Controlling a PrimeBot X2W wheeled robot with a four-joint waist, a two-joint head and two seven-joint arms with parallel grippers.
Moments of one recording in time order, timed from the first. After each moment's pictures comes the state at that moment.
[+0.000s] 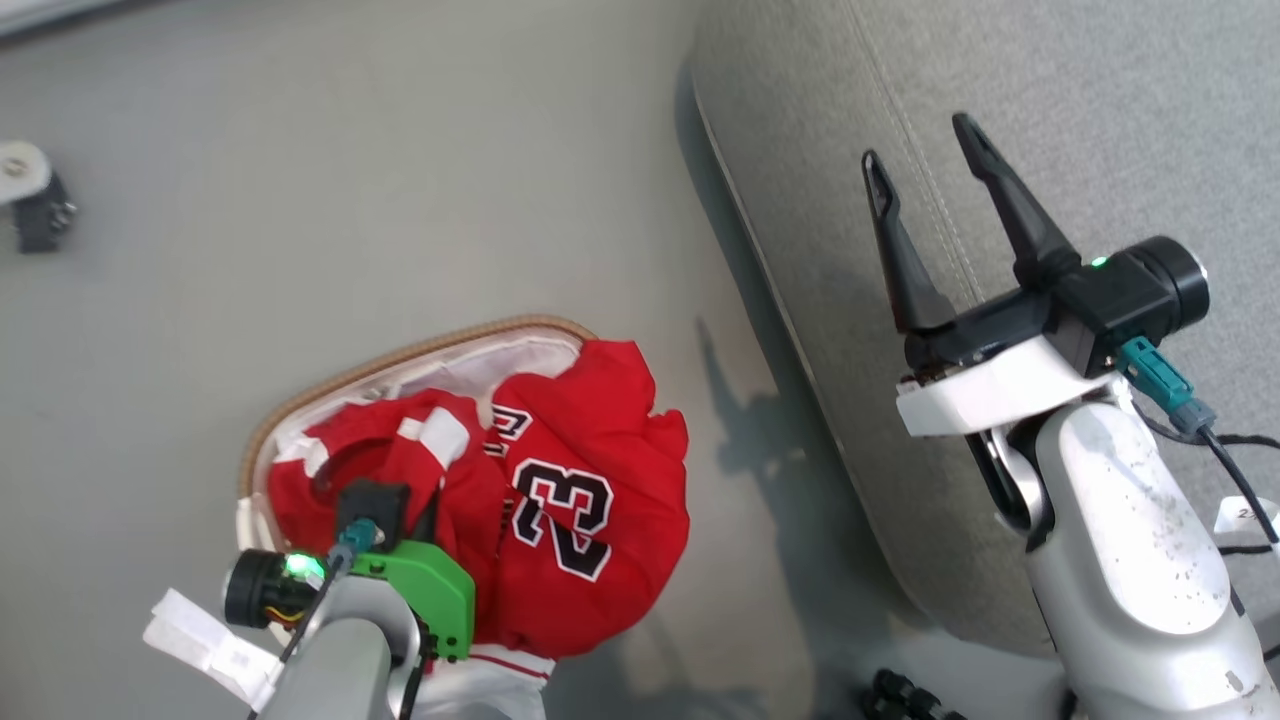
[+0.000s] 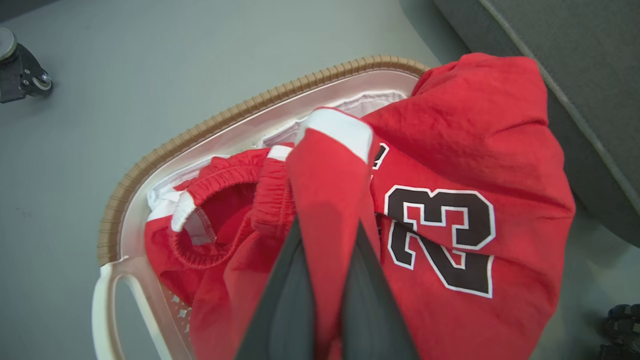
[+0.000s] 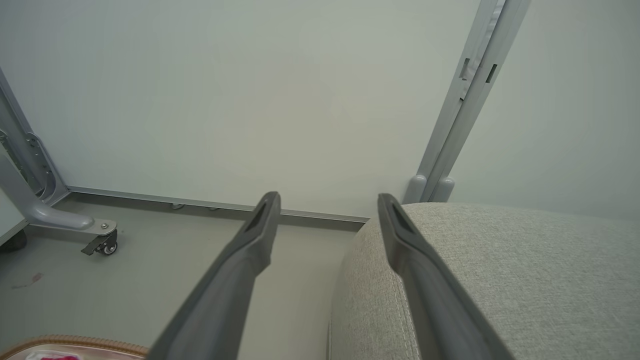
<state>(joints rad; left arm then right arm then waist) -0.45 0.06 -0.27 0.94 -0.12 -0.10 -0.26 -0.49 -0.10 0.18 0.11 0.11 0.13 -0.26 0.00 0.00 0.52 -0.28</state>
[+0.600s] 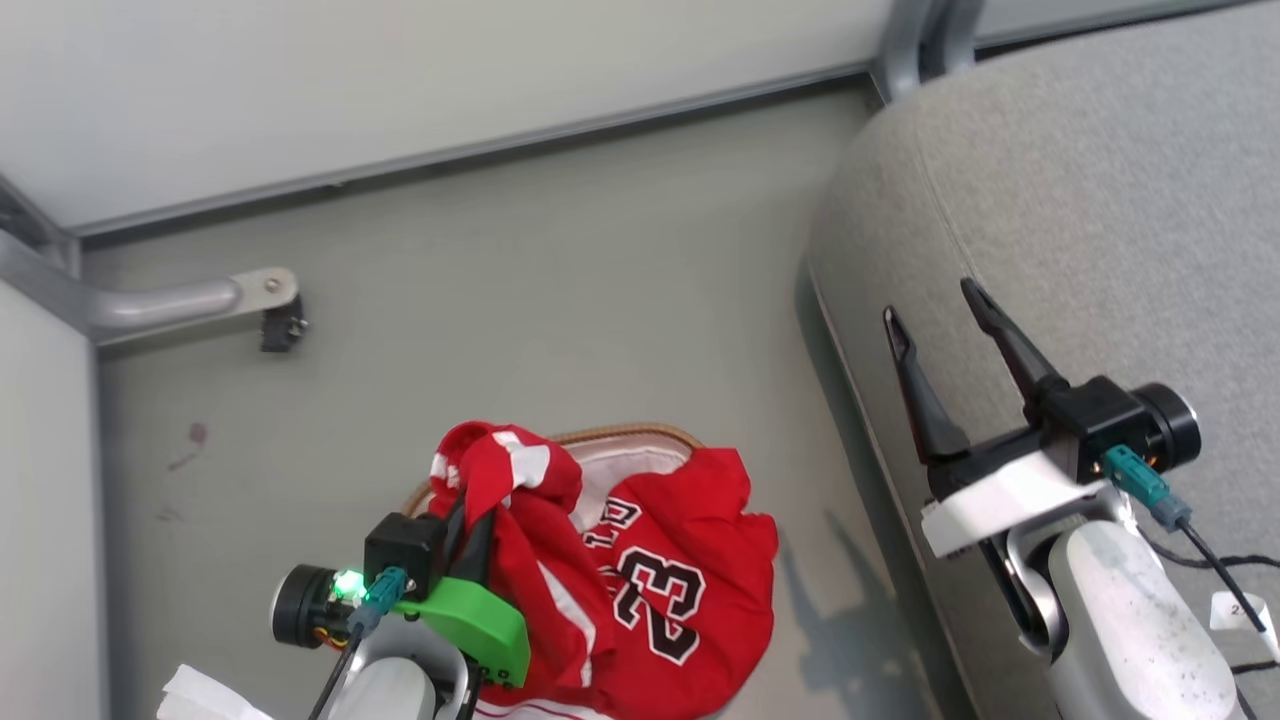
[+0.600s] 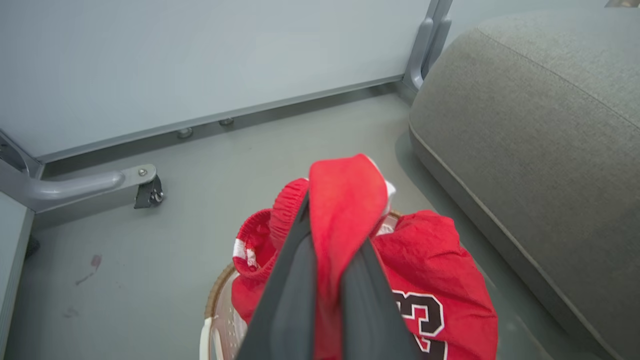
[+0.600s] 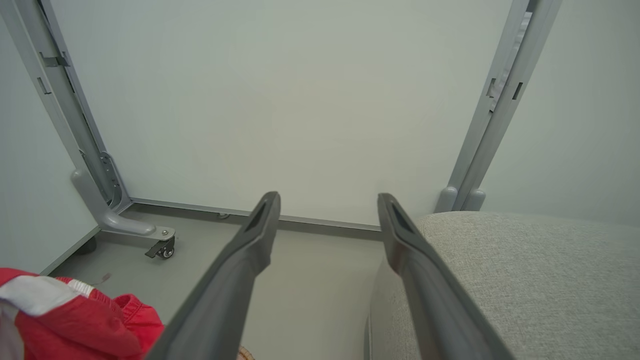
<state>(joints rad) -0.24 0.05 -0.32 0.55 -0.19 -0.09 -0.26 -0.31 -0.12 0.17 0.18 0.12 0.13 -0.26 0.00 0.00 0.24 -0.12</state>
